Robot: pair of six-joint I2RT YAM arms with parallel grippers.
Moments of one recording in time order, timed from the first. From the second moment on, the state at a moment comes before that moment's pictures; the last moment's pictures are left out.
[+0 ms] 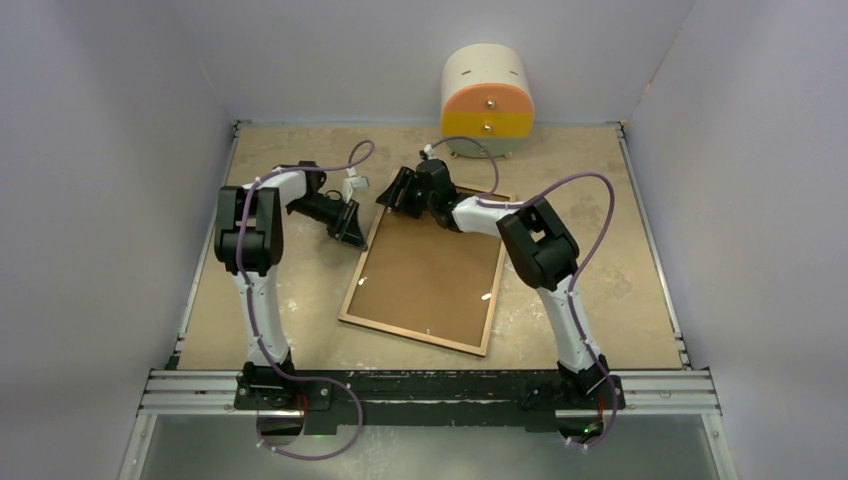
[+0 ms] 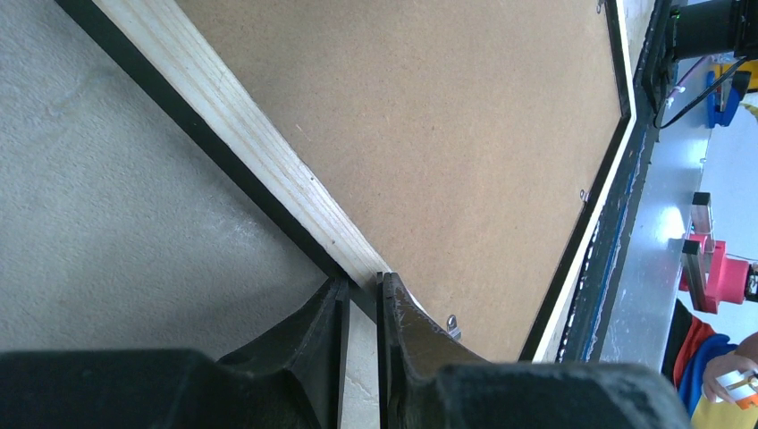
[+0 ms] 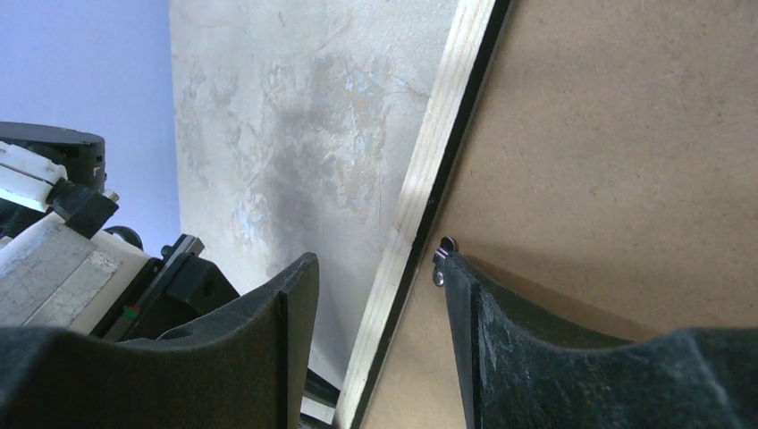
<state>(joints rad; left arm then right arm) -0.05 2.19 1.50 -0.97 0.98 0.71 0.63 2.28 1.54 0.23 -0.19 0.93</state>
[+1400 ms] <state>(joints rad) -0.05 2.17 1.49 -0.96 0.97 0.72 0.36 2.06 1.37 0.15 -0.13 0.84</state>
